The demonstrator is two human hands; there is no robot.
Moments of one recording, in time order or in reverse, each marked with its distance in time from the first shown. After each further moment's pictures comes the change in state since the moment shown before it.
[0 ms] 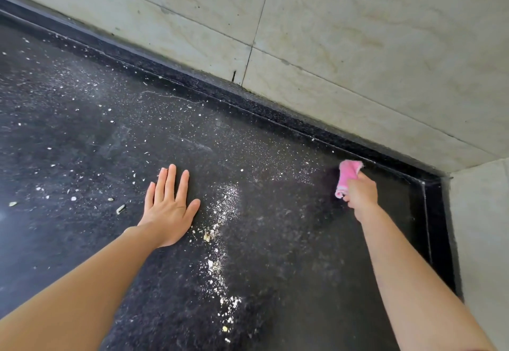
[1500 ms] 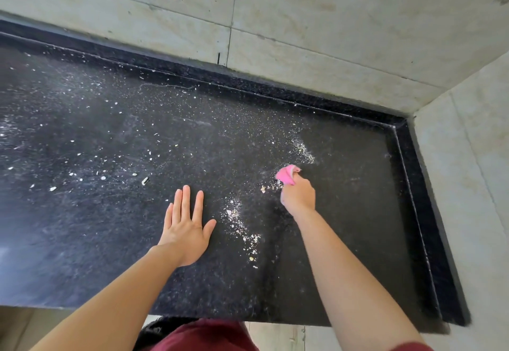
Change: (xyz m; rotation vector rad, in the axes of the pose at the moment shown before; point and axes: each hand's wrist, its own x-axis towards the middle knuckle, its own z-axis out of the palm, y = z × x) left_hand -0.101 -0.017 0.049 0.092 -0.093 0.151; right_hand -0.145 0.082 0.072 -0.410 -0.052 -0.142
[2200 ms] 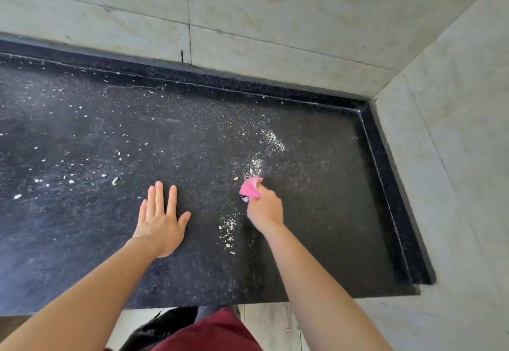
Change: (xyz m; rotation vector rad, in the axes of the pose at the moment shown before) left_hand -0.002 0.004 0.002 0.100 0.032 -0.036; right_hand -0.054 0.033 0.014 0.070 -0.072 -0.124
